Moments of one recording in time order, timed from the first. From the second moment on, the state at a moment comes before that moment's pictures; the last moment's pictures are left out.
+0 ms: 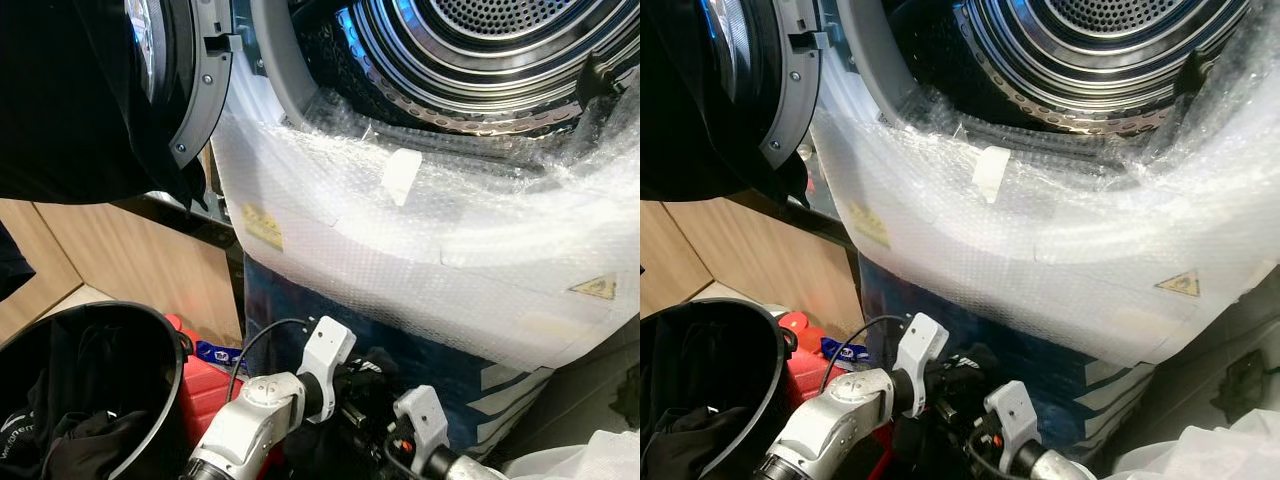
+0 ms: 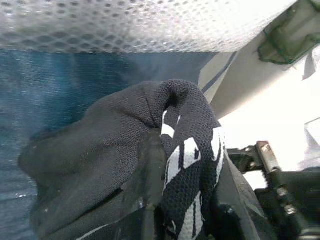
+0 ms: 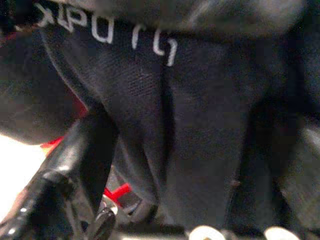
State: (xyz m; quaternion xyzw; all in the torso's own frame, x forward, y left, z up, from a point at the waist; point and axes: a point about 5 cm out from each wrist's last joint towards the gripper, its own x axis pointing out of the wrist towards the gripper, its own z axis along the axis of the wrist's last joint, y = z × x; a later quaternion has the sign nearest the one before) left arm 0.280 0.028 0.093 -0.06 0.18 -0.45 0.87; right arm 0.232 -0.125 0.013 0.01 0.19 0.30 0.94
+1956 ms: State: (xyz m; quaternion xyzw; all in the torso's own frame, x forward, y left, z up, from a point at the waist) left arm 0.265 0.033 0.151 -0.08 0.14 -0.49 0.86; right arm 0.266 -0.116 0.038 0.09 0.03 0.14 0.99
